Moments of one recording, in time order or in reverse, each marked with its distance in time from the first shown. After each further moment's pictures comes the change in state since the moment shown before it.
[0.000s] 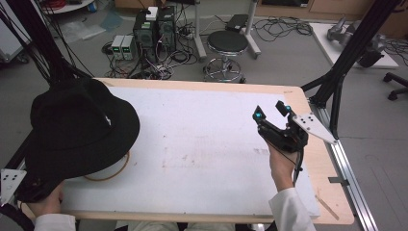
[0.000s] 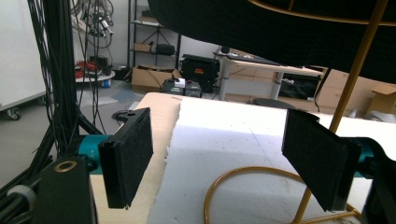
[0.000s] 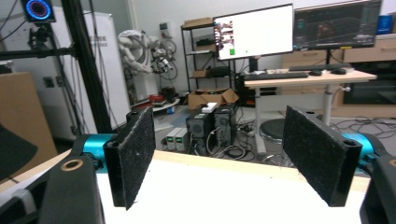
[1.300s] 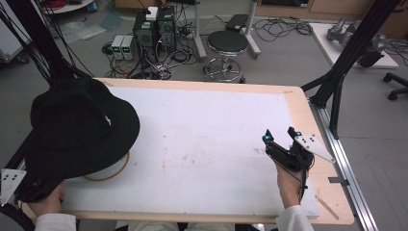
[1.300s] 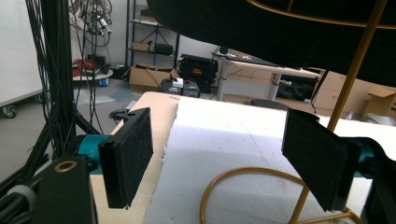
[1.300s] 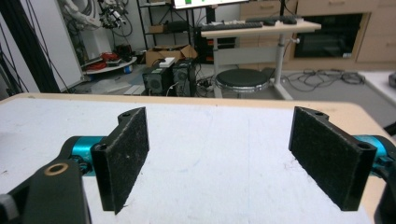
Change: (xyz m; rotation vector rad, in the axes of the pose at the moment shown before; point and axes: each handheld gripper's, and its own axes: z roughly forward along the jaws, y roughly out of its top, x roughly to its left) left arm 0.000 0.000 0.001 -0.003 -0.006 -0.017; right arm -0.032 -0.060 -0.027 0.180 -0.186 -0.013
